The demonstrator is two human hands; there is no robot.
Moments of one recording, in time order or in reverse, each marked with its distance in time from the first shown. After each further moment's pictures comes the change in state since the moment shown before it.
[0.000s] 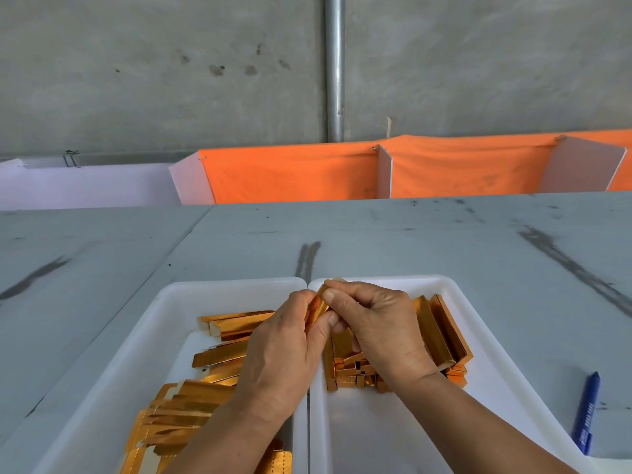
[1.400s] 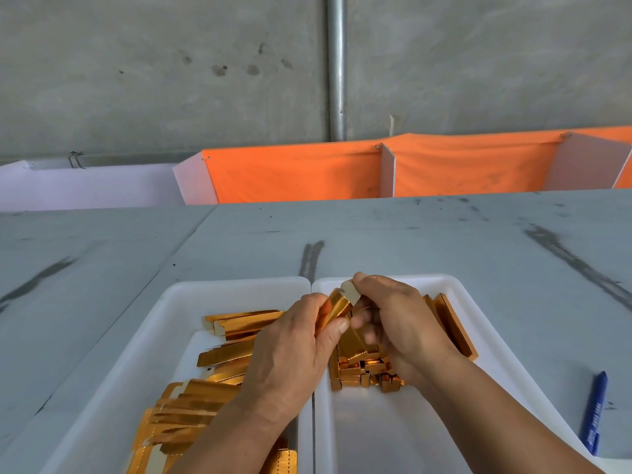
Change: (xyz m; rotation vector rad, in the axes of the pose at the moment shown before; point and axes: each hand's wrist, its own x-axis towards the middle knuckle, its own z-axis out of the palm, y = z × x) left_hand -0.002 -0.001 -0.001 0.099 -0.075 0.061; right_hand 0.014 -0.004 -0.013 0.152 -0.043 0.325
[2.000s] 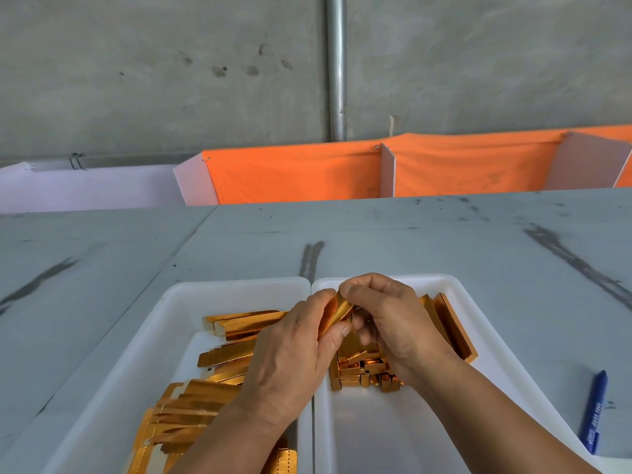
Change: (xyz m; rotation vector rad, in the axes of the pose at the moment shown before) left_hand -0.001 0.003 -0.001 -0.016 -0.008 0.052; right_hand 0.004 0.007 -0.001 0.023 -0.042 -0.082
